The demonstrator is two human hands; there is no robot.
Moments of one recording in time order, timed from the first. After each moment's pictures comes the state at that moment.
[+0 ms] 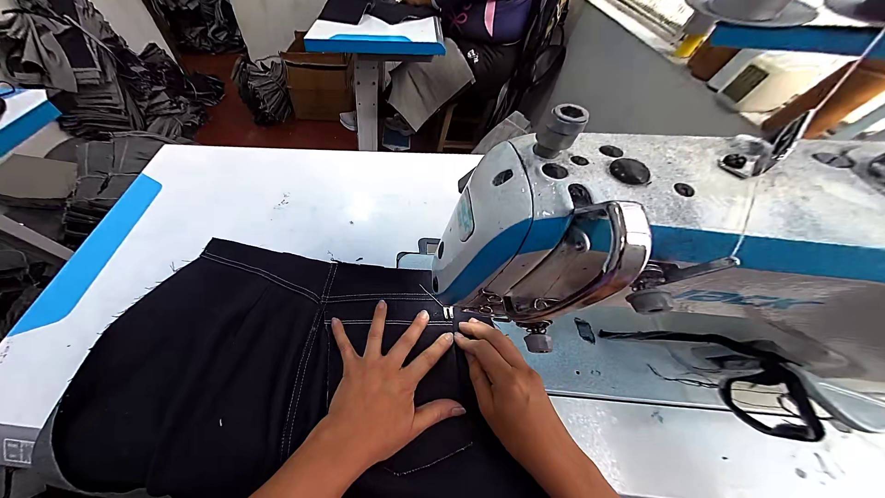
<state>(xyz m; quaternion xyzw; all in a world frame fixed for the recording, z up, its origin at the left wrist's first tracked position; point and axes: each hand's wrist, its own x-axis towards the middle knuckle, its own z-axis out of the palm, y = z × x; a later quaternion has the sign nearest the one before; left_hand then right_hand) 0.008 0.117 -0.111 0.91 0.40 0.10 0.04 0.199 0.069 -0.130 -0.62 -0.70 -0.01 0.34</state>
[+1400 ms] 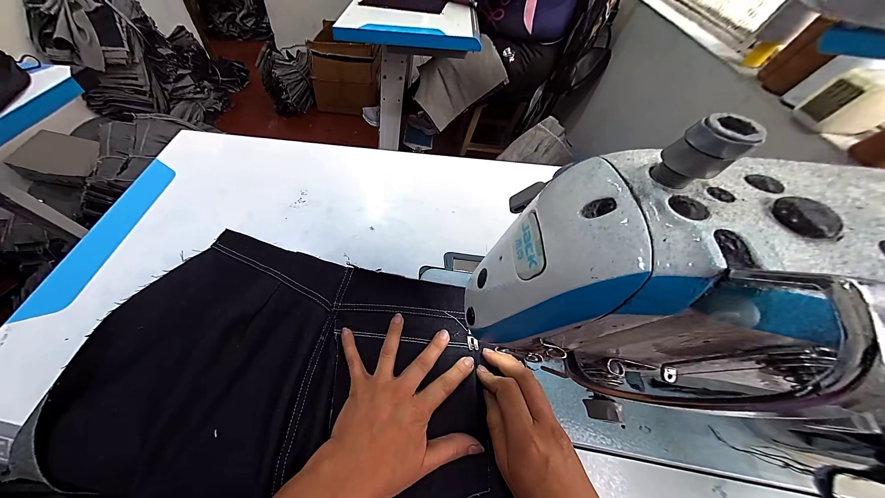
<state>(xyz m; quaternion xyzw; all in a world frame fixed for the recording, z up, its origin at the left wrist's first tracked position) 0.003 0.123 -0.113 0.91 0.40 0.13 0.03 0.186 0.071 -0.130 -0.63 -0.71 -0.06 0.31</state>
